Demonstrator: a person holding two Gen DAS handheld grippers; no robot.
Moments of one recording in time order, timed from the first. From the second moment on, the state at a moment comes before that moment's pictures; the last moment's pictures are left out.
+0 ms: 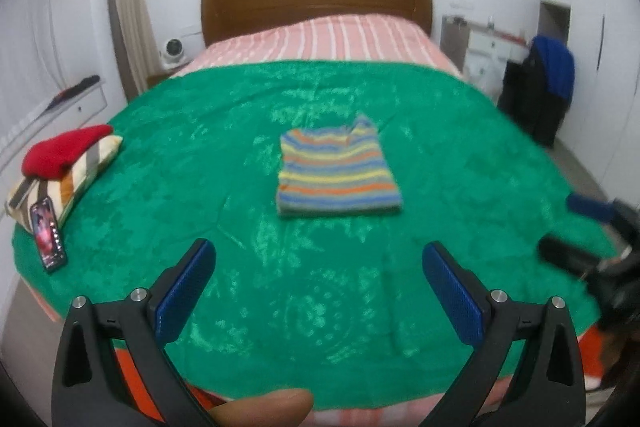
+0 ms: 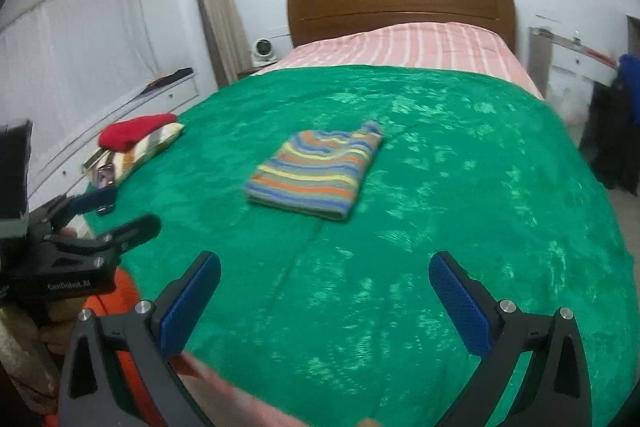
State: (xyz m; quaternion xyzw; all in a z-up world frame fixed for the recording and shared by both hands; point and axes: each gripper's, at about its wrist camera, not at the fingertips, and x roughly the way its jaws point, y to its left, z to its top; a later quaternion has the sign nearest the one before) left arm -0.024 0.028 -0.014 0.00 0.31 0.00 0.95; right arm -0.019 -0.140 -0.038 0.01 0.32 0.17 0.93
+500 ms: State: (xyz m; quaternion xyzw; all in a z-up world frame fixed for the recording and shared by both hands) left arm -0.021 0.027 -0.026 0.02 0.37 0.04 0.93; right arm -0.035 -0.107 -0.033 -0.05 0.32 0.13 0.94
